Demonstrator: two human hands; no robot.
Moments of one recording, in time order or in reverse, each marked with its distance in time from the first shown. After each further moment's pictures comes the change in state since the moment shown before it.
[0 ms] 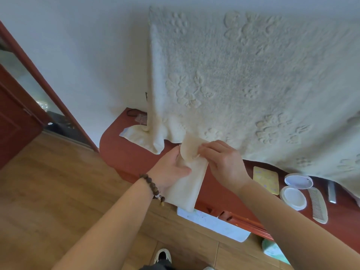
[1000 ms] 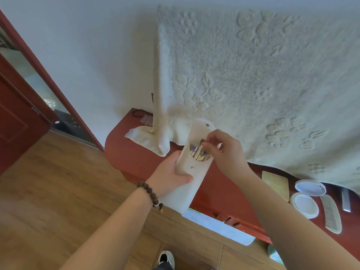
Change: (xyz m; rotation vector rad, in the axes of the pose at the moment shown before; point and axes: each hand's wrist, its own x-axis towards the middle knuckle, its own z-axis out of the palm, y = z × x) left_hand -0.002 -0.014 -0.015 0.032 0.040 -0.039; right_hand 0.037 -0.005 0.007 0.400 -0.095 0.569
